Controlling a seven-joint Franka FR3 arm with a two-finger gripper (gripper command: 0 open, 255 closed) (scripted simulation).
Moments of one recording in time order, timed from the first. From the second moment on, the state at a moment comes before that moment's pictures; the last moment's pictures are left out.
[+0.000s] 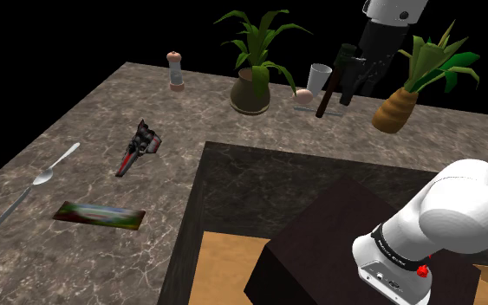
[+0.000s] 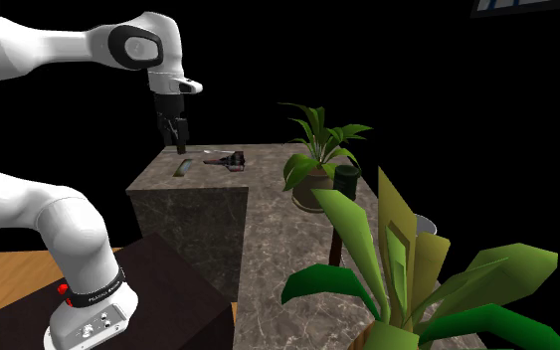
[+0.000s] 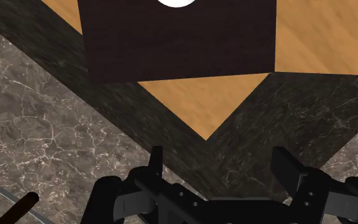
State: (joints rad) arm 0.00 -0.77 0.02 -2.35 0.02 1.51 0.09
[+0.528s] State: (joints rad) arm -0.04 -0.65 -0.10 -2.29 -0.05 1.58 -0.05
